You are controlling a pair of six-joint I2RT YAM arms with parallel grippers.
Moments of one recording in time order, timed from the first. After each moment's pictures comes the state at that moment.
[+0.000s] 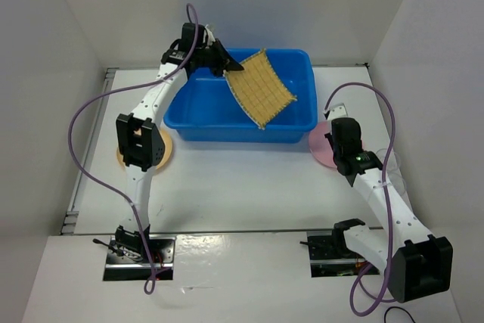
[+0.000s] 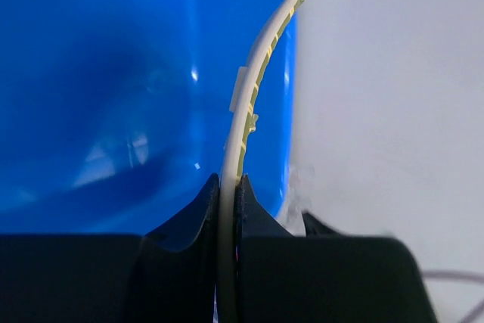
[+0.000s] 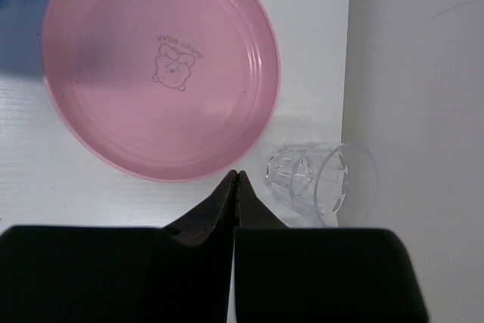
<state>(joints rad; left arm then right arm) -0.29 2.27 2.33 -0.60 0.59 -0.89 0.19 0.97 0.71 -0.43 0.47 -0.30</state>
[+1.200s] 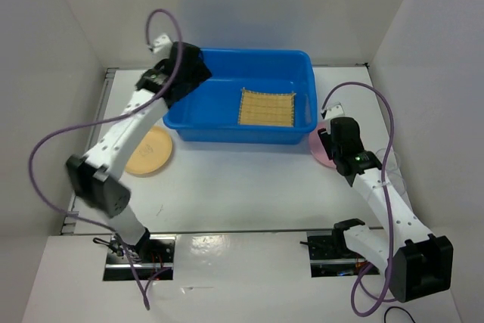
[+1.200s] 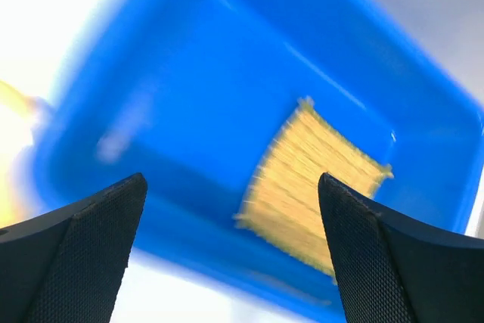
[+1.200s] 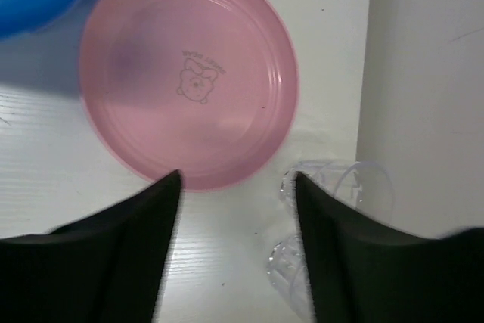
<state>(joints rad) -0.44 1.79 1.85 -0.77 -0.46 -0.92 0.20 0.97 0.71 -0.41 0.43 -0.29</state>
